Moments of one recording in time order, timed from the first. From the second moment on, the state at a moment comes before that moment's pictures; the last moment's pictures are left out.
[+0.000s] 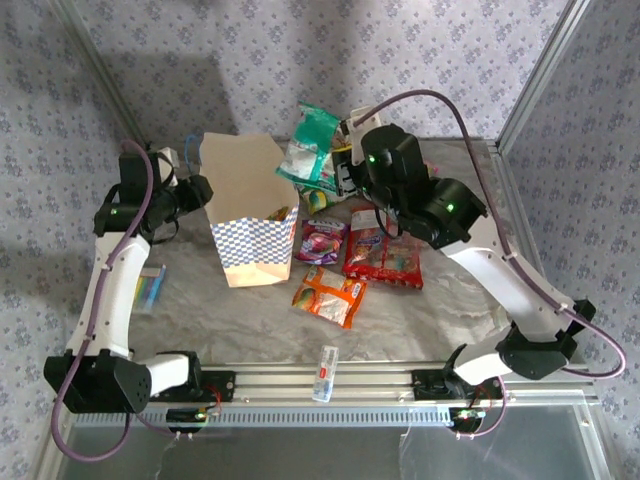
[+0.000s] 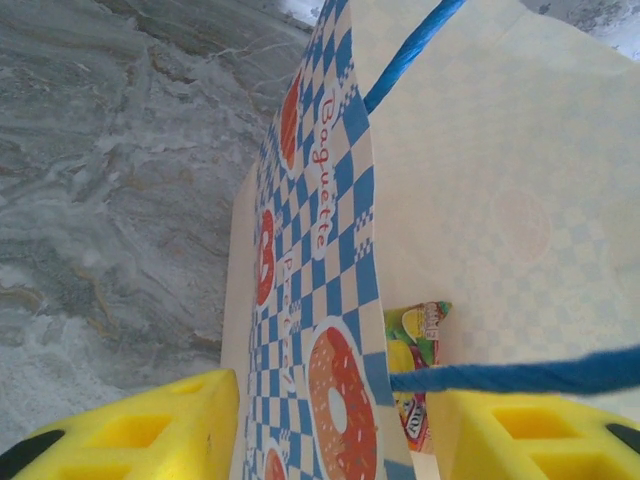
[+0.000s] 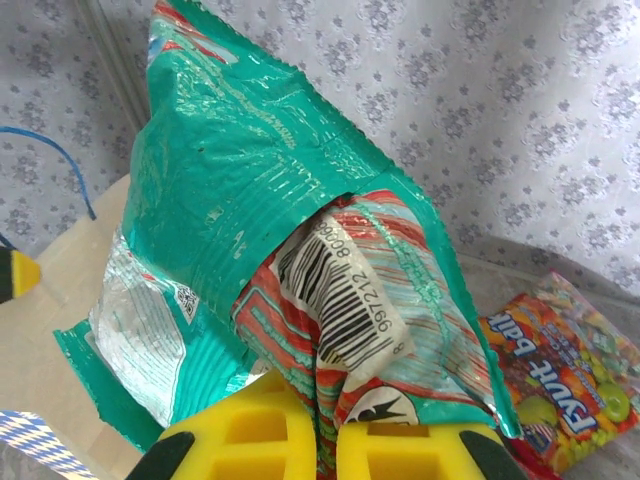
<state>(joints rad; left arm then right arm) -0.02 1.21 1.30 -0.78 0.19 -0.42 0.86 1.44 1.87 -0.77 0.36 0.18</state>
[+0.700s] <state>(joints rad) -0.01 1.24 1.27 -0.70 0.25 -0.48 0.86 1.79 2.21 -0.81 0.21 0.14</state>
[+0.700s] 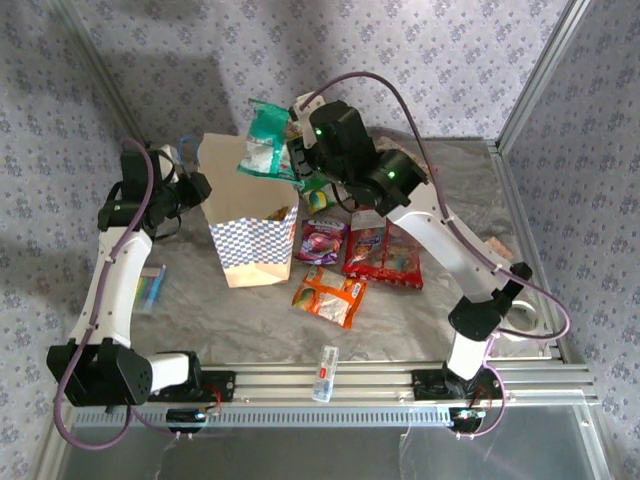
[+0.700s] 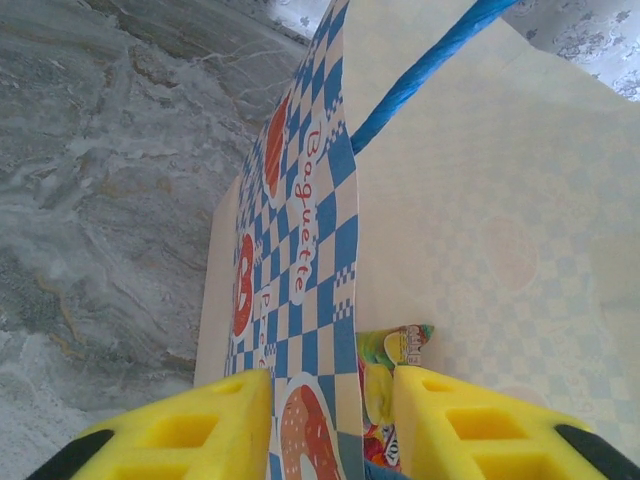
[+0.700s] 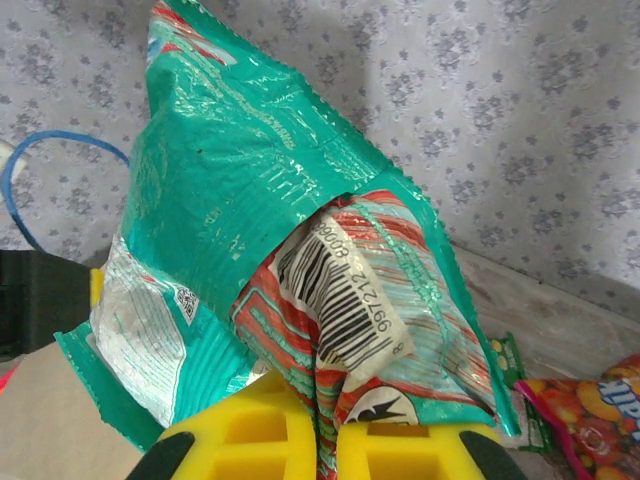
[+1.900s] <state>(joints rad) 0.02 1.20 1.25 -0.67 0.33 -0.48 0.86 2.10 2.45 -0.96 0.01 0.11</state>
